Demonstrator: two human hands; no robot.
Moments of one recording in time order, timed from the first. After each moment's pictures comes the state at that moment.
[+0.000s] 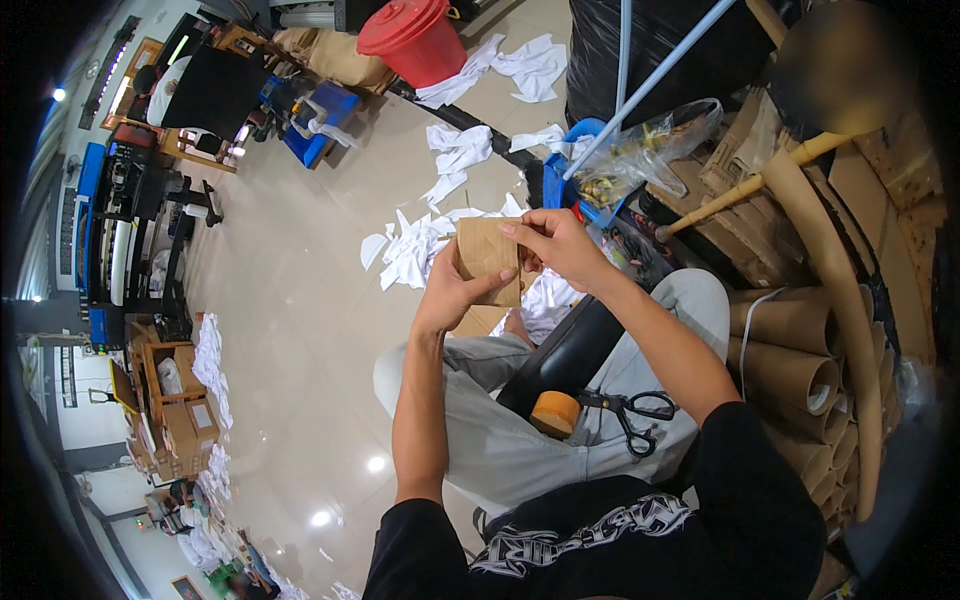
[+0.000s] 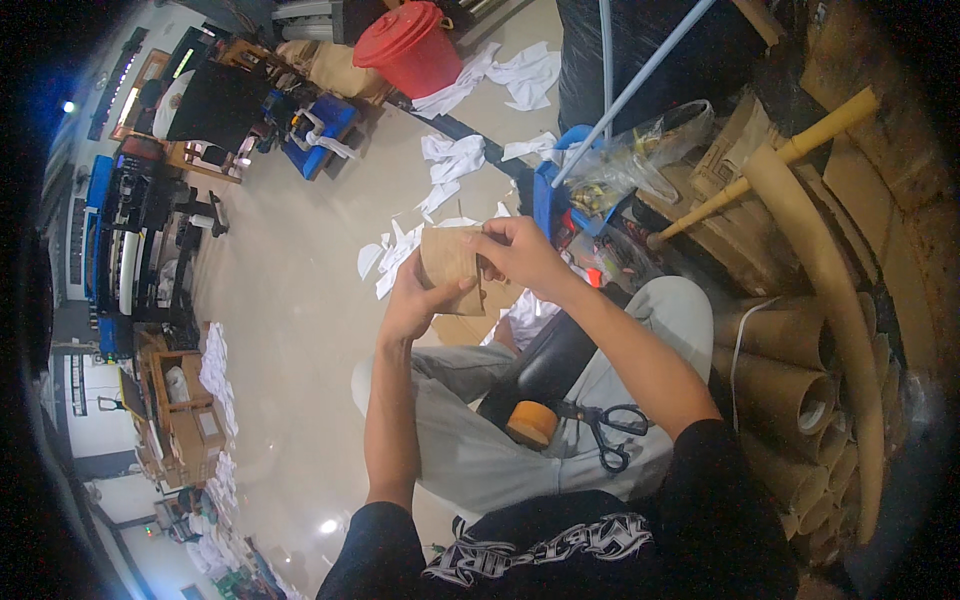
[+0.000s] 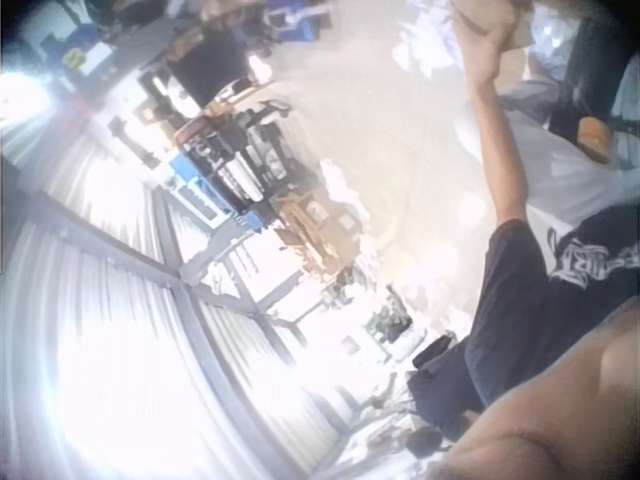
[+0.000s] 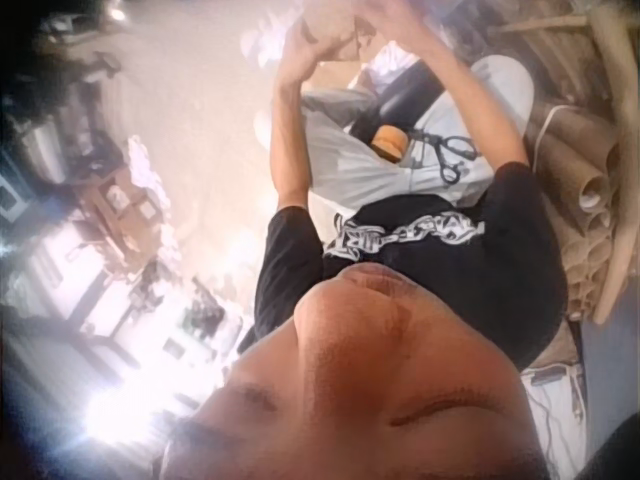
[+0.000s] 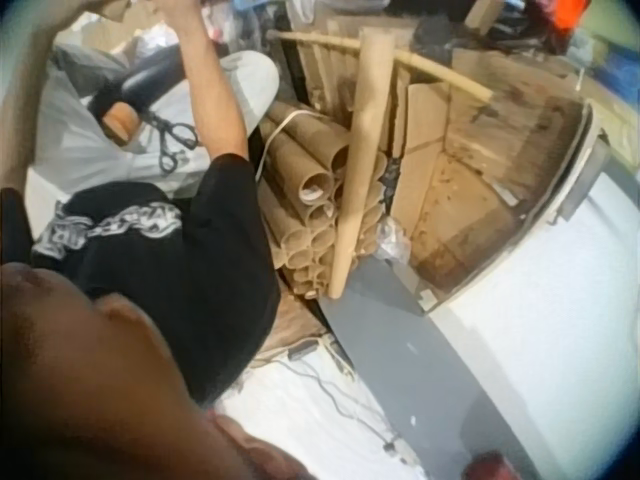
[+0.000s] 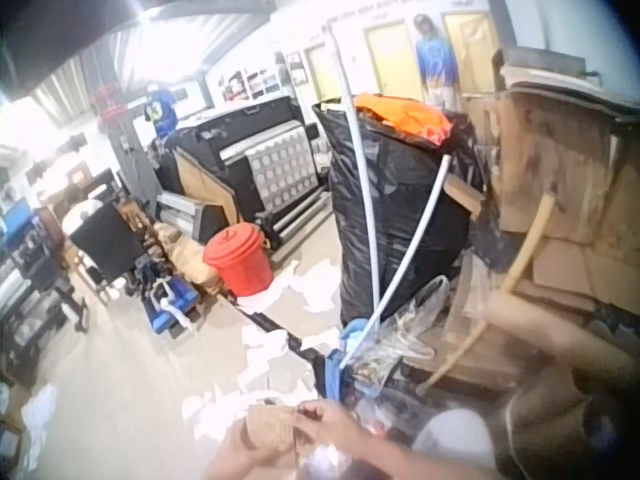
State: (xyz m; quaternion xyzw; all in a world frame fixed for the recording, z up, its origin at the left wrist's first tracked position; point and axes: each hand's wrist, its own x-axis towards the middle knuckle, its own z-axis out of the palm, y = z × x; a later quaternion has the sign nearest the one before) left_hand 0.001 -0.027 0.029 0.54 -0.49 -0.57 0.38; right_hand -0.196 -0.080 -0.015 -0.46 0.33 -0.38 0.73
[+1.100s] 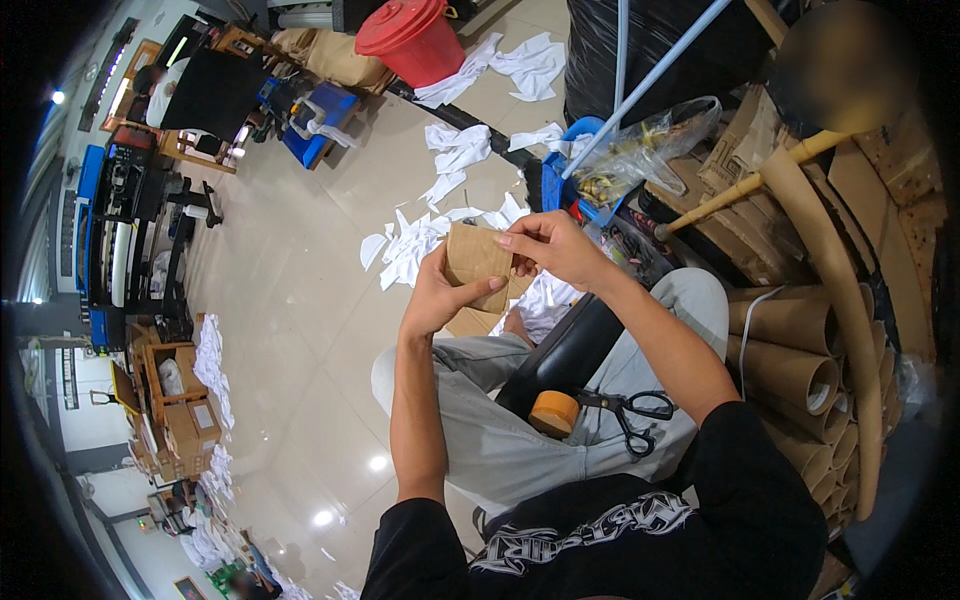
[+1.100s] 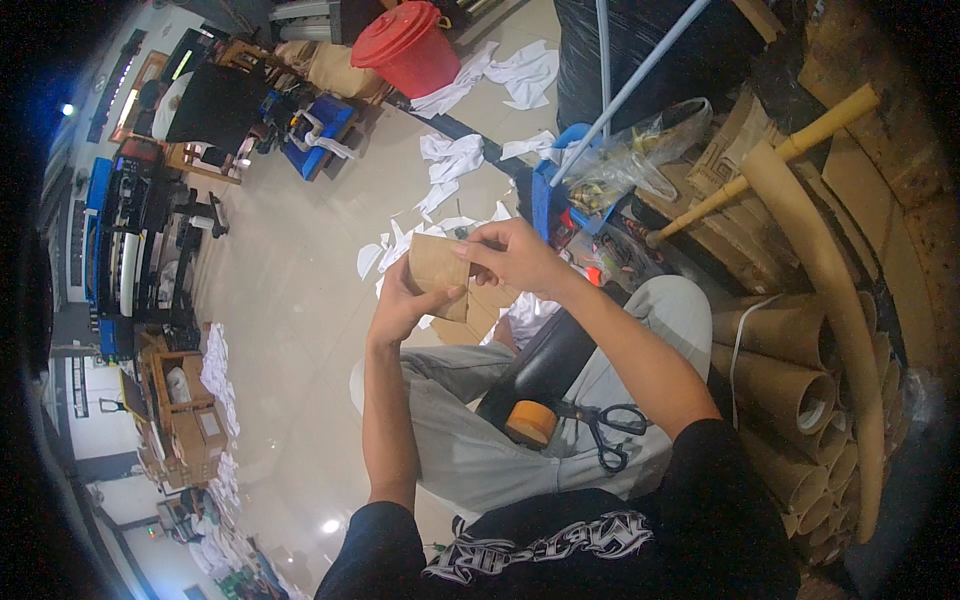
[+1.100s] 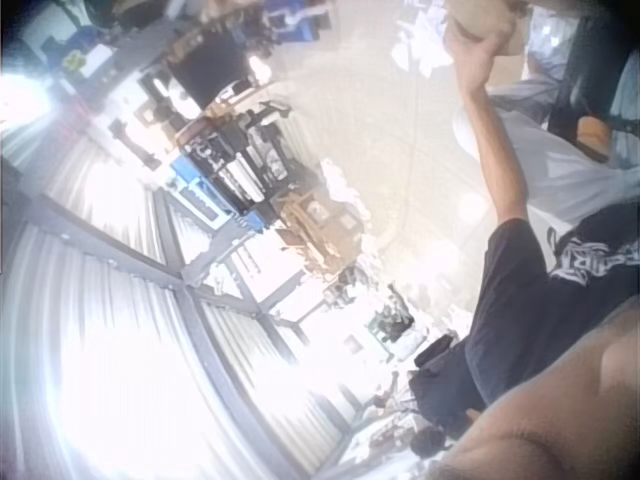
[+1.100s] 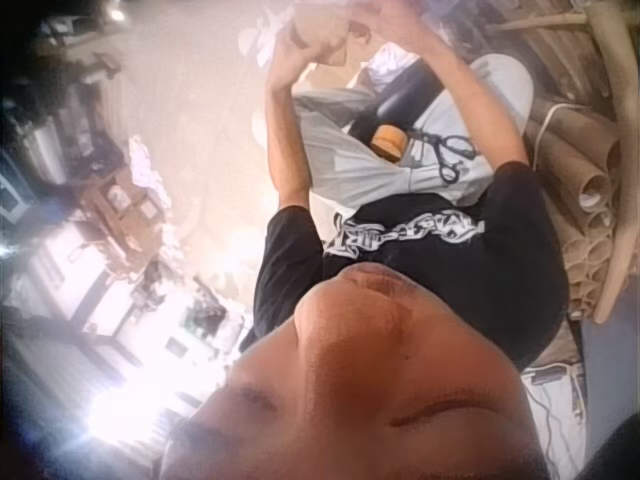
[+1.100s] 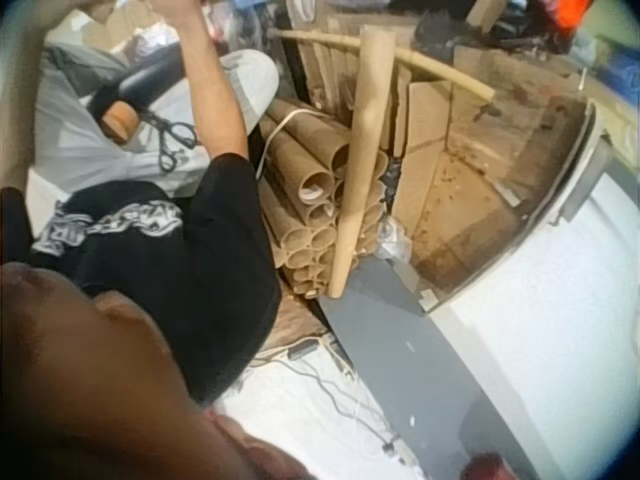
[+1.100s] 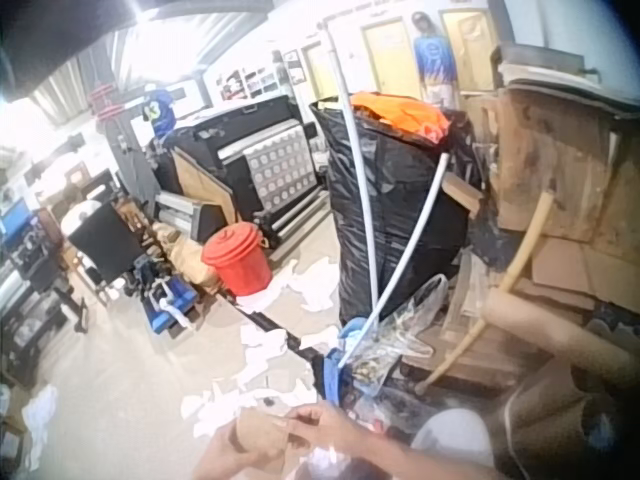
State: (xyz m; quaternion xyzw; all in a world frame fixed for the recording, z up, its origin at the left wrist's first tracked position) left_hand 0.009 -0.023 0.043 0.54 -0.52 -0.55 0.37; right_hand -0.201 -0.077 0.002 -0.49 0.30 -0.35 0.74
